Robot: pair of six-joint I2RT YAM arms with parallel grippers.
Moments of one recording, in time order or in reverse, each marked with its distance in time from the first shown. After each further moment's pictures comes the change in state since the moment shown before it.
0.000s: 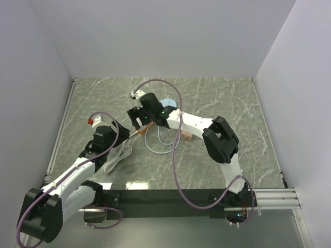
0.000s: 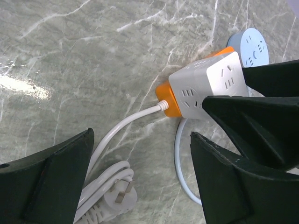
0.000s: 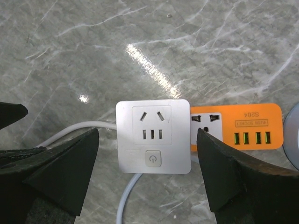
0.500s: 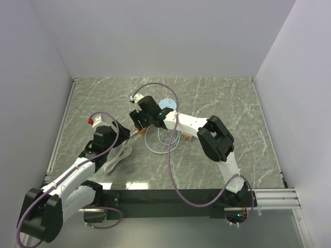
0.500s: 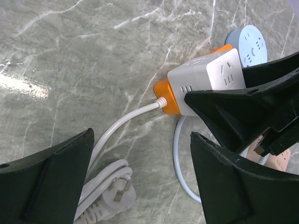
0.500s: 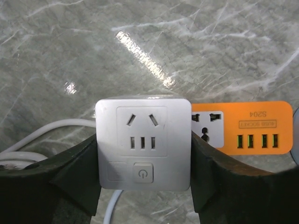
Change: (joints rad) left arm 0.001 0.000 0.000 0.000 0.017 0.000; right arm 0.002 0.067 0.020 -0.020 0.025 -0.025
